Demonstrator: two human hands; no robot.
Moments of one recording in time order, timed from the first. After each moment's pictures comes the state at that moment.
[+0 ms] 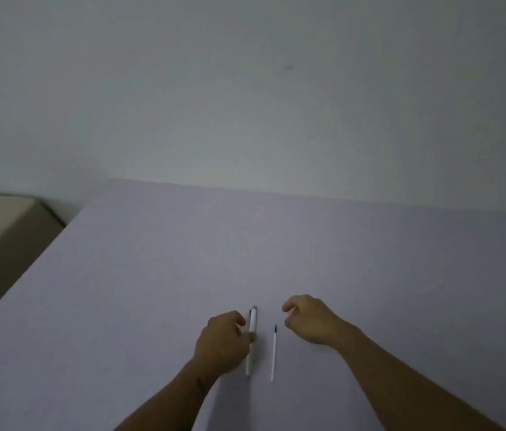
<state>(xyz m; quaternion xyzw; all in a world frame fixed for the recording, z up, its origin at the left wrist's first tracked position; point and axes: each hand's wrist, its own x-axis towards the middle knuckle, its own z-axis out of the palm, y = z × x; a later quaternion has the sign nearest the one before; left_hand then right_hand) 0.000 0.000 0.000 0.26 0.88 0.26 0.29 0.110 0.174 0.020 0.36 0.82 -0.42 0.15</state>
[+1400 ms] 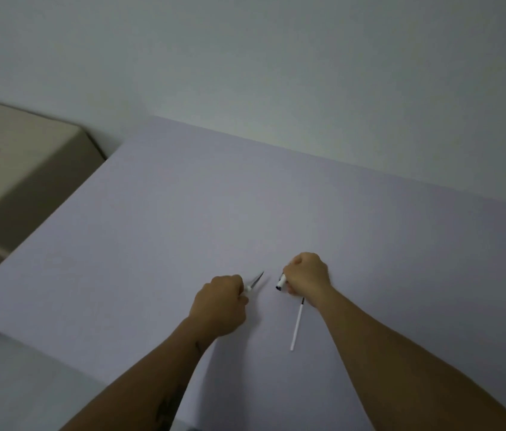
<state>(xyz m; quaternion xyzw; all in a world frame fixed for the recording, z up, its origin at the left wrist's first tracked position) -0.032 -0.039 -0.008 0.28 0.92 0.15 0.22 0.027 0.144 -0.006 0.49 0.72 -0.48 0.05</state>
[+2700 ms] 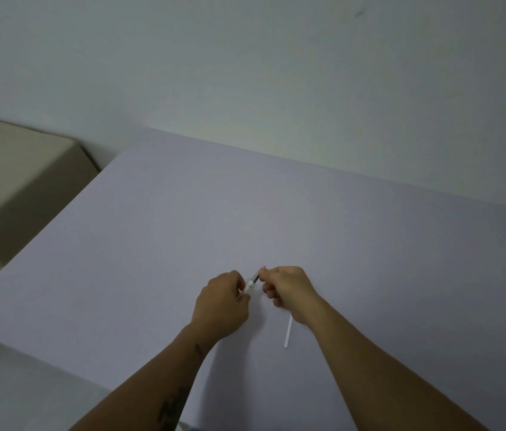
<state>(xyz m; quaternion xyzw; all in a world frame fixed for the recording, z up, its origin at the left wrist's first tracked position) -0.014 -0.035 0.003 0.27 0.91 0.25 0.16 0.049 0.109 0.019 0.44 0.60 -0.67 0.05</state>
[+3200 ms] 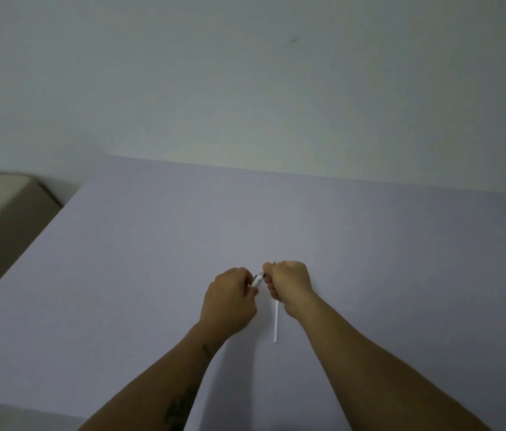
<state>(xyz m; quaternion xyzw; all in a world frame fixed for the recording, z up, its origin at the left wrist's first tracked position) 0.005 -0.008 0.029 0.38 0.87 0.29 0.11 0.068 0.109 0.043 0.54 0.53 -0.65 -0.11</state>
